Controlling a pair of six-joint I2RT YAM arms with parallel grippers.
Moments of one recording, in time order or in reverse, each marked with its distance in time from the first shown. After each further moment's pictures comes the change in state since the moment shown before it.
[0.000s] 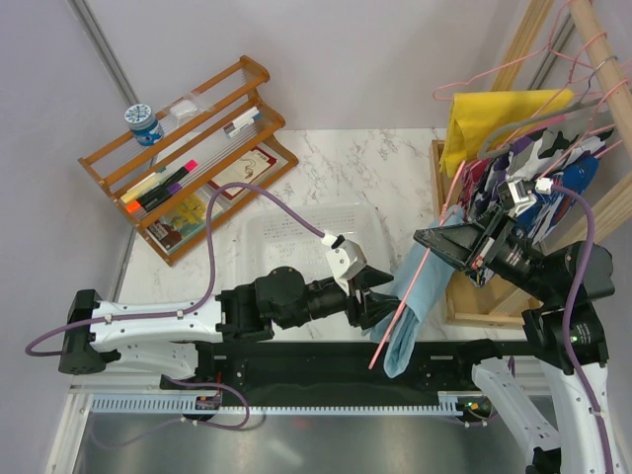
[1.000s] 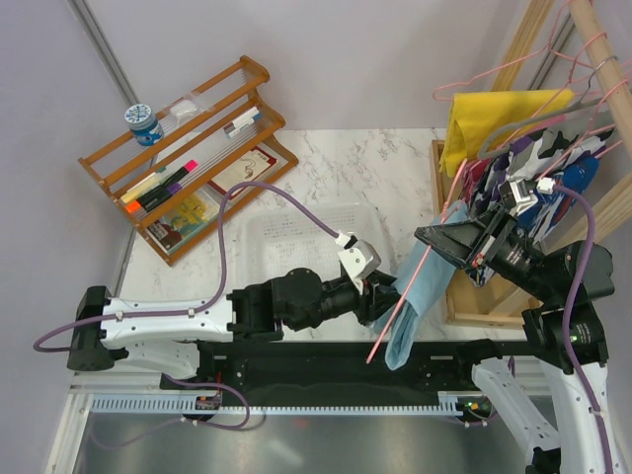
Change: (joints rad) left arm -0.011 0.063 0.043 -0.049 -0.075 -0.006; right arm -0.002 -0.001 0.000 0.000 0.012 0.005
